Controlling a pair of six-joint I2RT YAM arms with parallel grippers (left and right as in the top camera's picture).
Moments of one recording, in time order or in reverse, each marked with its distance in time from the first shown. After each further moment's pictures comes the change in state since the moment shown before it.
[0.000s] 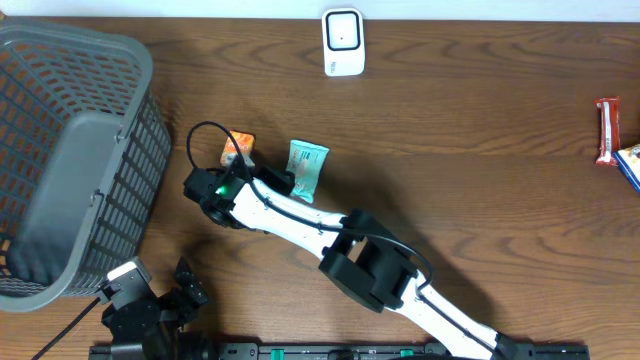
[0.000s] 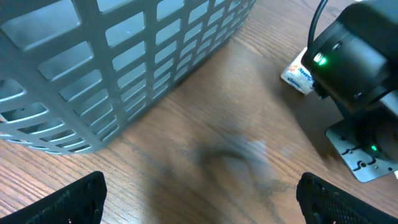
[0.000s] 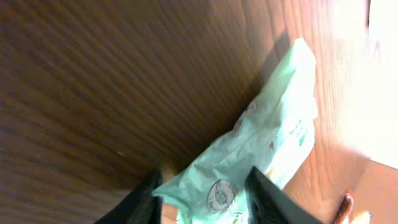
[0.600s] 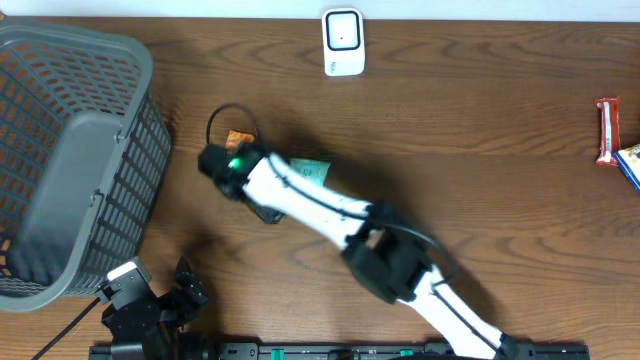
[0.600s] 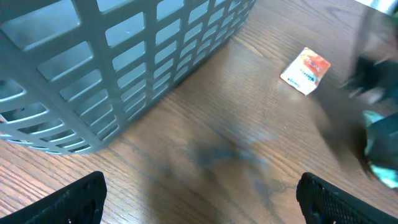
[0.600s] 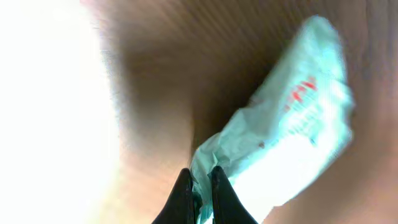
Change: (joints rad) left arm 0.000 0.000 0.000 0.000 0.000 0.000; right arm -0.084 -0.097 0.053 -0.174 -0.433 0.006
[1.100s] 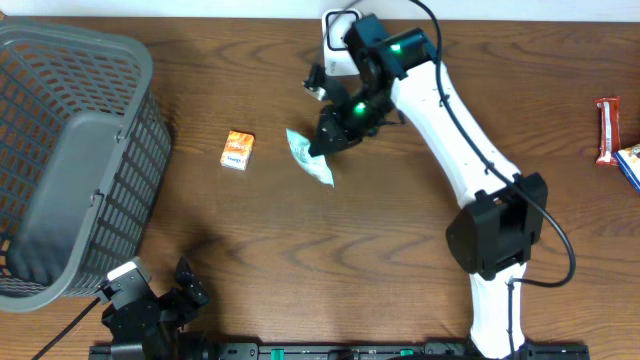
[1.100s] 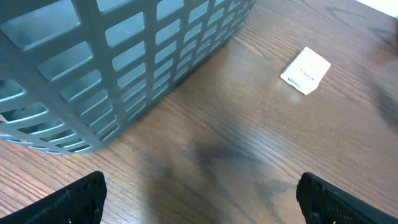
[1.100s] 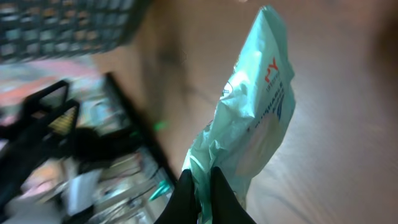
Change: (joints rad) left arm 0.000 0.000 0.000 0.000 0.000 0.000; right arm -0.503 -0.296 -0.069 -0.090 -1.046 -0.335
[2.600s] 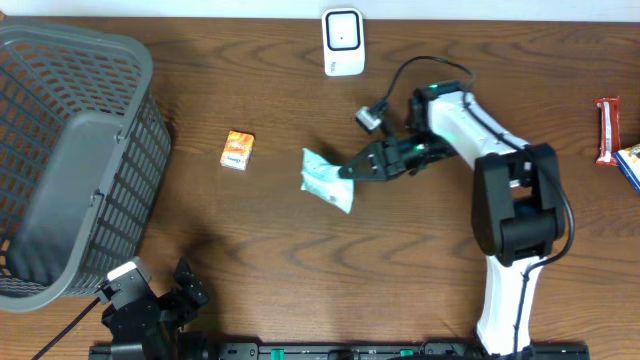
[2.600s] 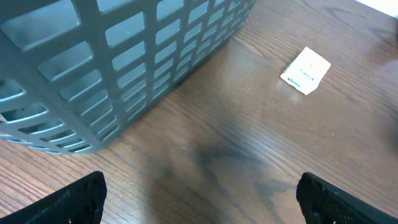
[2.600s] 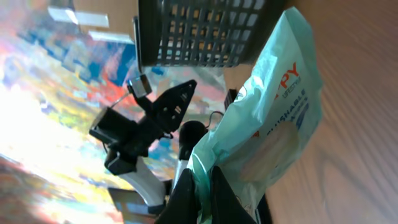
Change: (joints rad) left arm 0.000 0.000 0.000 0.000 0.000 0.000; right arm -0.243 0.013 -0.545 -0.241 -0.678 -0.782
